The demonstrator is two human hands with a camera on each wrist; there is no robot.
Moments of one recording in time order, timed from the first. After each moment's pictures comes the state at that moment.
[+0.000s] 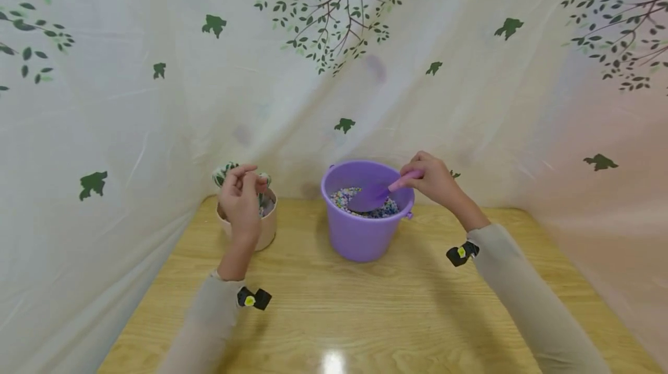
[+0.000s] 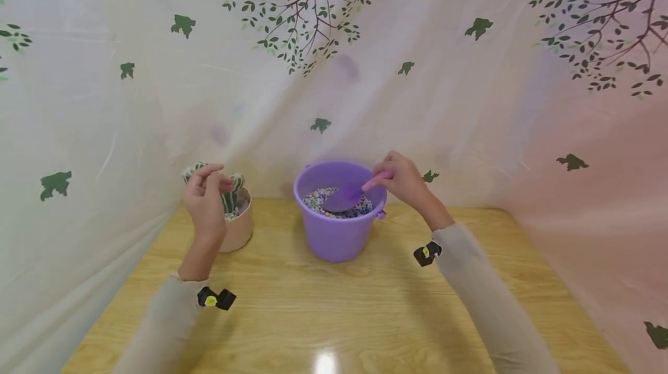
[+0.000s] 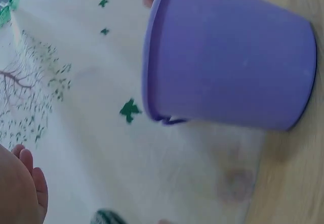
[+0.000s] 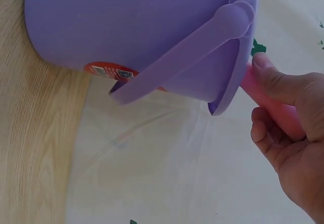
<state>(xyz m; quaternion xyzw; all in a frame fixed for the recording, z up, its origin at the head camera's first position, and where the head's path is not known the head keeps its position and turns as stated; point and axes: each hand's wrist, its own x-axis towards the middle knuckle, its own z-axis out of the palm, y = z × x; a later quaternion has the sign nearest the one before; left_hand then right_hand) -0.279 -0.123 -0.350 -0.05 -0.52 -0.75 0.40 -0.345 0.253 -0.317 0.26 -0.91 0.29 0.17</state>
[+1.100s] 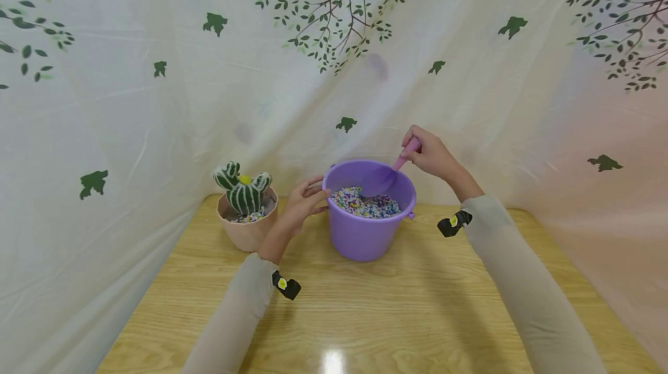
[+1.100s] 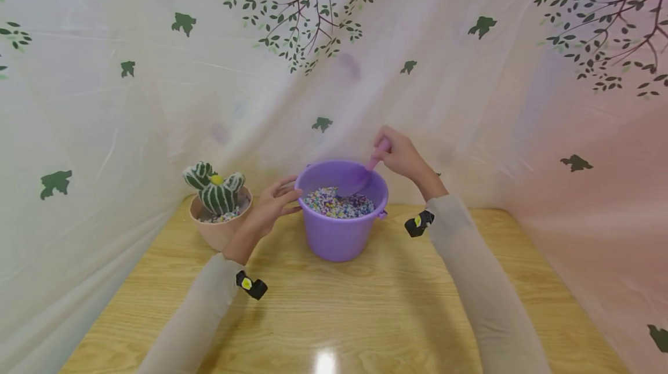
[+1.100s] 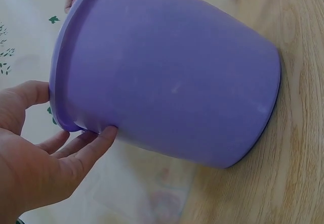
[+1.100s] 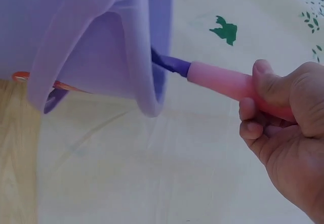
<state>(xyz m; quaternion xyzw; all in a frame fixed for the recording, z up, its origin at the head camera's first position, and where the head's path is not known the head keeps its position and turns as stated) -0.327 -0.068 -0.391 -0.10 -0.64 -0.76 -0.04 -0.381 0.246 -0.280 0.27 -0.89 0.35 0.12</state>
